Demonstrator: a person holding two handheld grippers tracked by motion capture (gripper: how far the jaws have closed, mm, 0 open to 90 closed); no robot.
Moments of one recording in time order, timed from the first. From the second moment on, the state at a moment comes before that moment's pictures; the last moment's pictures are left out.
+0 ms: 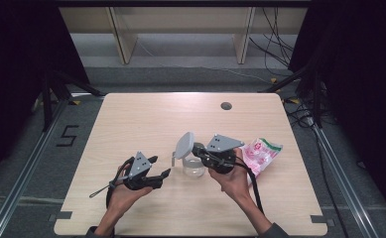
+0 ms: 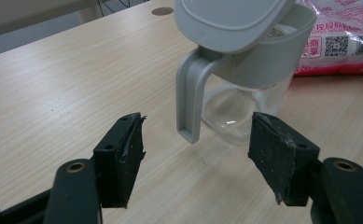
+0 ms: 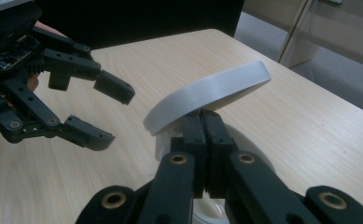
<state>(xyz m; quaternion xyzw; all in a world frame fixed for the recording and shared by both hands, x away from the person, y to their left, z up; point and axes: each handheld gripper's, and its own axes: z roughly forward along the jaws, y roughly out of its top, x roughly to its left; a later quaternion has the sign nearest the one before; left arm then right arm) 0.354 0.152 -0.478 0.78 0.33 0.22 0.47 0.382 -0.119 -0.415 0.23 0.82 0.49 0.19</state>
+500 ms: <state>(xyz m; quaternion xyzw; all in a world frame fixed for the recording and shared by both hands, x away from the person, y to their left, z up) 0.347 0.164 -0.479 0.78 0.35 0.22 0.47 0.379 -0.099 -0.412 0.21 0.82 0.50 0.20</state>
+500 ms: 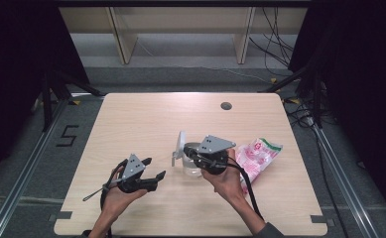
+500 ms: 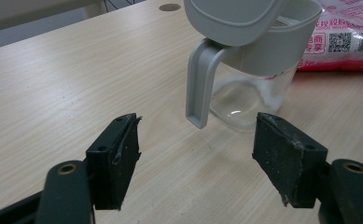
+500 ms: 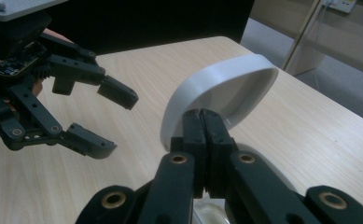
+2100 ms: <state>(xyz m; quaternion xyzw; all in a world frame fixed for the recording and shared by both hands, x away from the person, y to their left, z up) 0.335 0.167 -0.487 0.78 0.36 0.21 0.47 0.359 -0.264 -0.454 0.42 0.73 0.47 0.24</state>
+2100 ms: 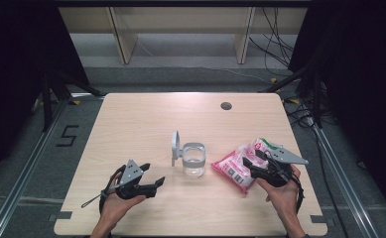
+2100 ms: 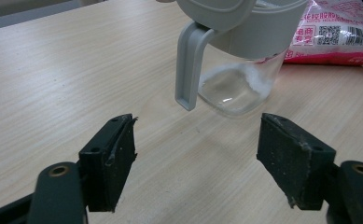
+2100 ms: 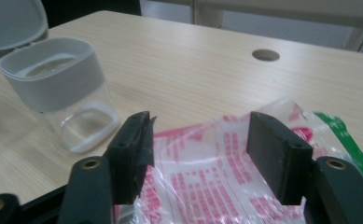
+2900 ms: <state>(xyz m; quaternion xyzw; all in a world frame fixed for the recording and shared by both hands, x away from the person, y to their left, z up) 0.329 0.167 -0.490 0.77 0.36 0.20 0.49 0.355 -0.299 -0.475 0.49 0.71 0.45 0.23</state>
